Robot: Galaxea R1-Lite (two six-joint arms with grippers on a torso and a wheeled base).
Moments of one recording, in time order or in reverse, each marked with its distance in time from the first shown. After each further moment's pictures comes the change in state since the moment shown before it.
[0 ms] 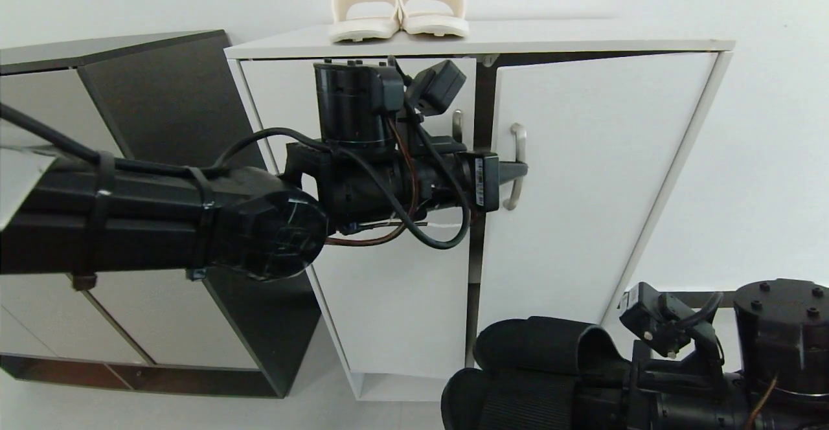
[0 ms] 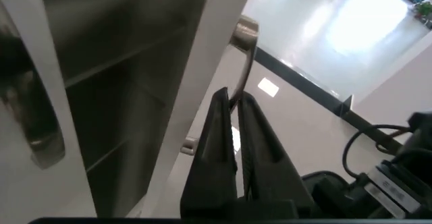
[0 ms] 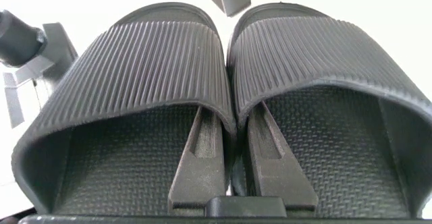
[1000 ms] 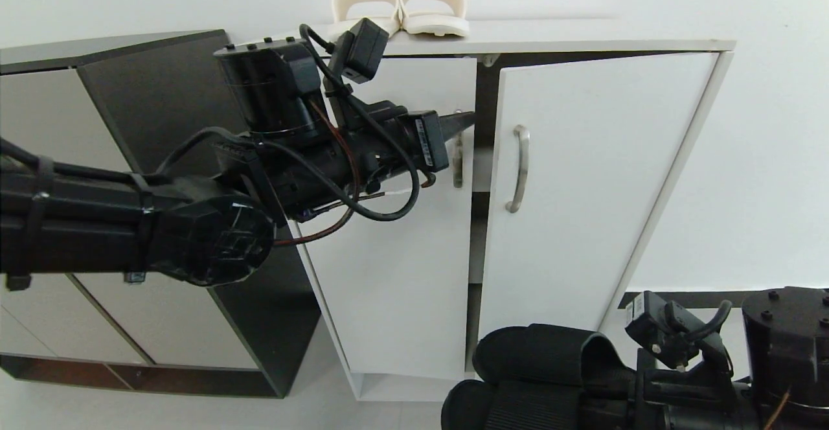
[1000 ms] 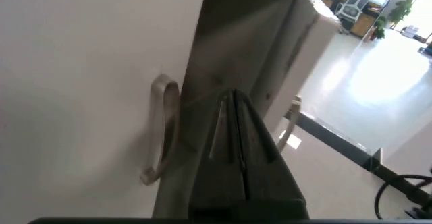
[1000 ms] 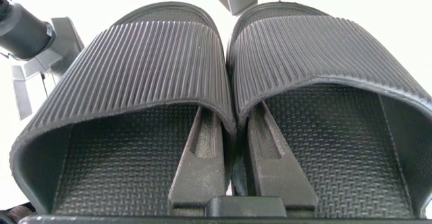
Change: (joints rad) left arm 0.087 -0.061 0.111 -0.262 0.034 -0.016; right arm 0.020 -0.019 0.020 0.001 -0.001 0.000
